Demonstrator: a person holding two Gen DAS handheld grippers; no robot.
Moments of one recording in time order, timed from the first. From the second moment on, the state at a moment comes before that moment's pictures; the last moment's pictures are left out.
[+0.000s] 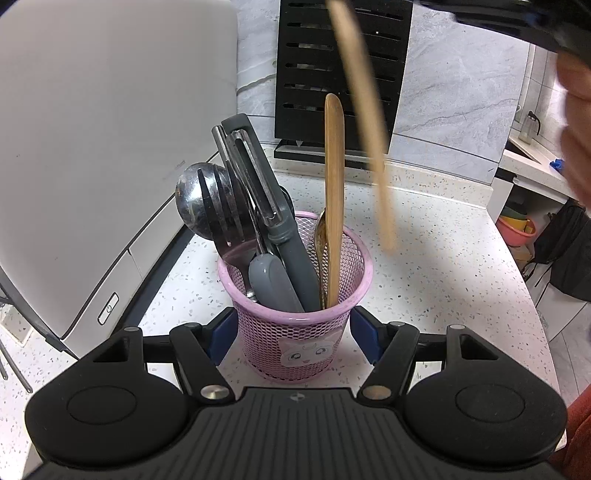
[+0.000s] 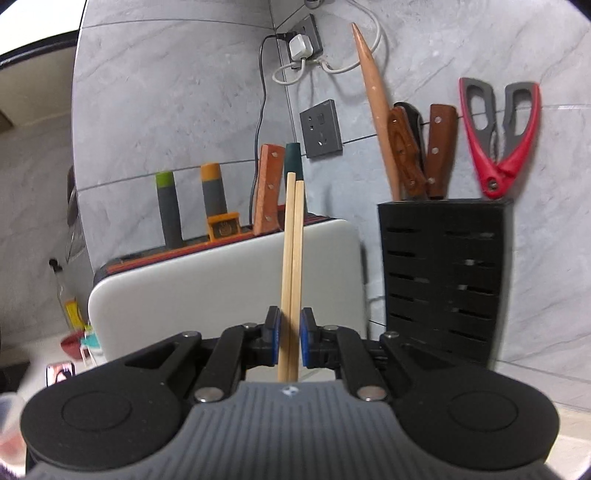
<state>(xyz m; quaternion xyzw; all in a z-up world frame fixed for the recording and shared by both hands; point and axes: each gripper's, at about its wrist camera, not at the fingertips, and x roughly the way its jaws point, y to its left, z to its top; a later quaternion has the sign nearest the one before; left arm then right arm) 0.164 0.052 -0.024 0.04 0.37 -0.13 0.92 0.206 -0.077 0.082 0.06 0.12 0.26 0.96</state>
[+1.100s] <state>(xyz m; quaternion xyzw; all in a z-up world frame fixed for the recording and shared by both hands) 0.167 0.056 -0.025 0.02 0.38 -0.13 0.92 0.165 -0.084 0.019 0.04 0.12 0.31 0.94</state>
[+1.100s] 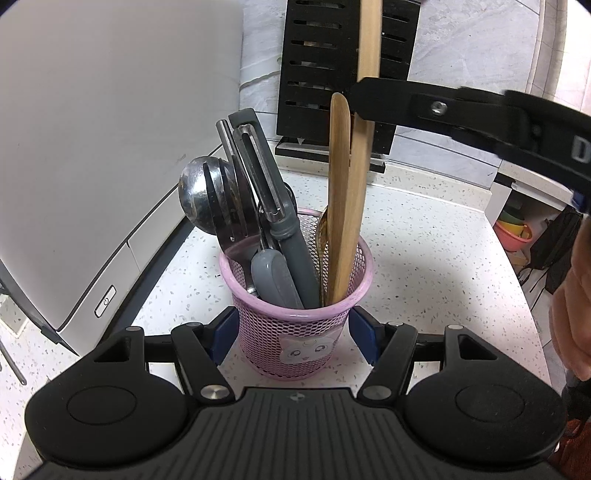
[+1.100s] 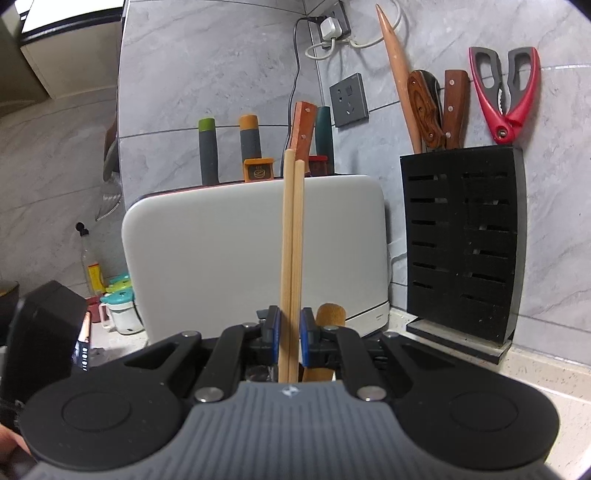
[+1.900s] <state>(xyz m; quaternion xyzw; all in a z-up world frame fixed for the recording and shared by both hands) 0.168 0.049 -0.025 -0.01 0.39 -0.10 0.91 0.157 -0.097 0.010 0.09 0.14 0.31 0.94</state>
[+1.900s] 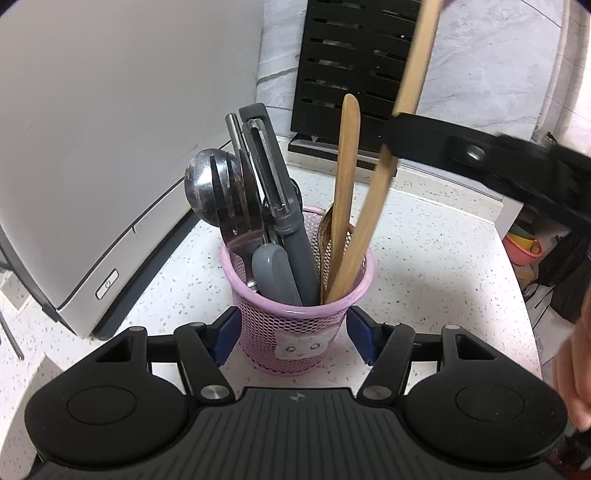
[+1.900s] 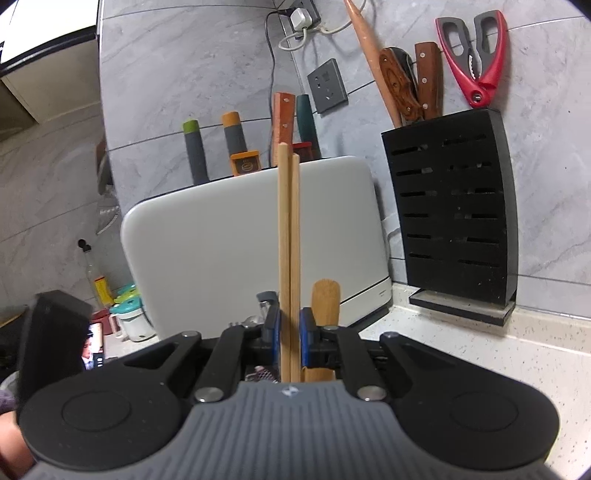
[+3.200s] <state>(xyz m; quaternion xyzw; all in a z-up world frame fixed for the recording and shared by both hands) 0.152 0.055 -0.011 -0.07 0.39 -0.09 0.91 0.199 -0.074 0.048 0.05 0.20 0.28 0.94</state>
